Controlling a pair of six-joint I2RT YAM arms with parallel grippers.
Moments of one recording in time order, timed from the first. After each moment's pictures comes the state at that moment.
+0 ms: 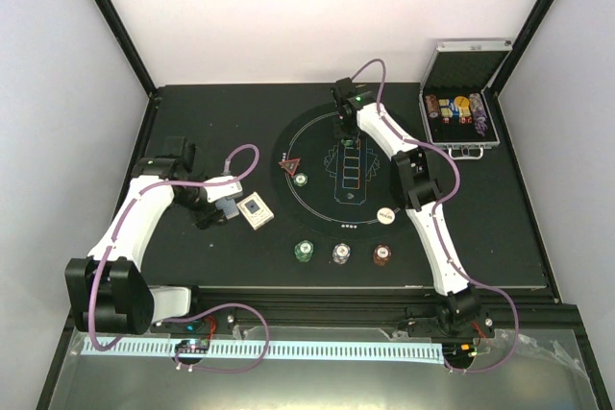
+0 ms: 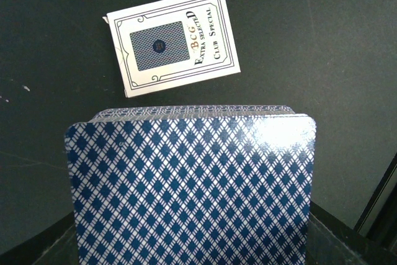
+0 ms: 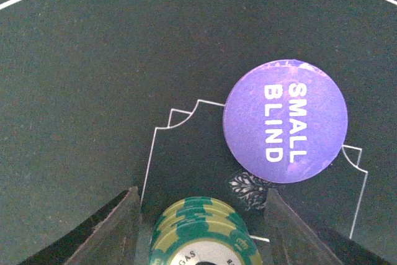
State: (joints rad) left arm -0.02 1.26 0.99 -1.10 0.32 1.04; right arm 0.42 2.63 2.41 -0.96 0.12 0.26
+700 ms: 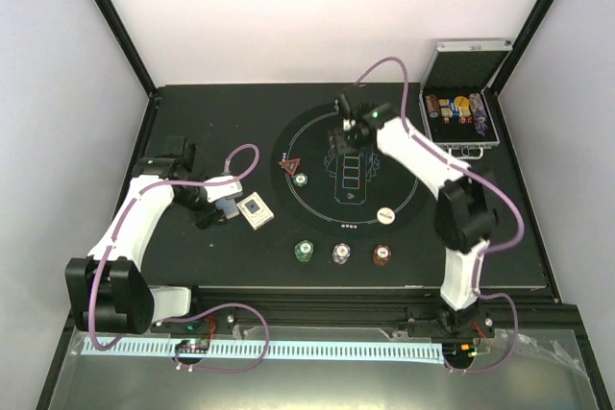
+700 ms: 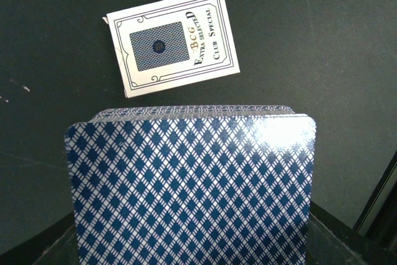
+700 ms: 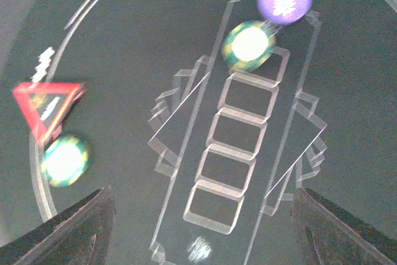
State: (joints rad) left arm -0.02 1.26 1.00 -1.10 0.32 1.04; right arm 0.52 1.99 1.76 -0.85 0.12 0.28
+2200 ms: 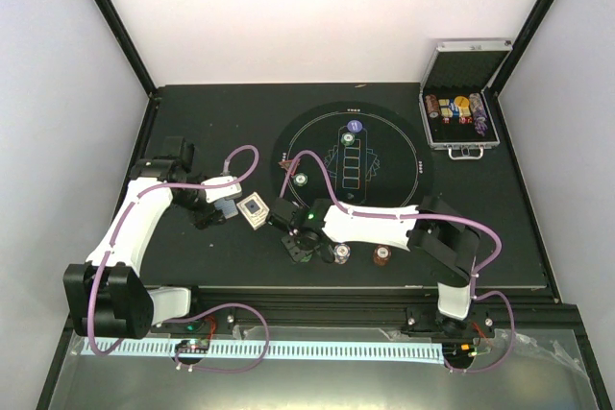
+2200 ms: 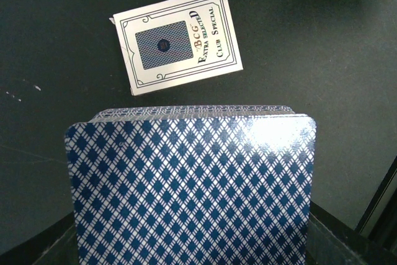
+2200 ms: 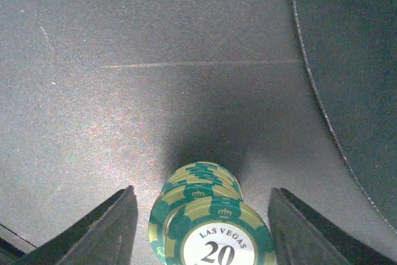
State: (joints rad) left arm -0.02 1.24 1.00 -1.10 0.31 1.06; right arm 1.15 1.87 1.28 -0.71 0.10 0.51
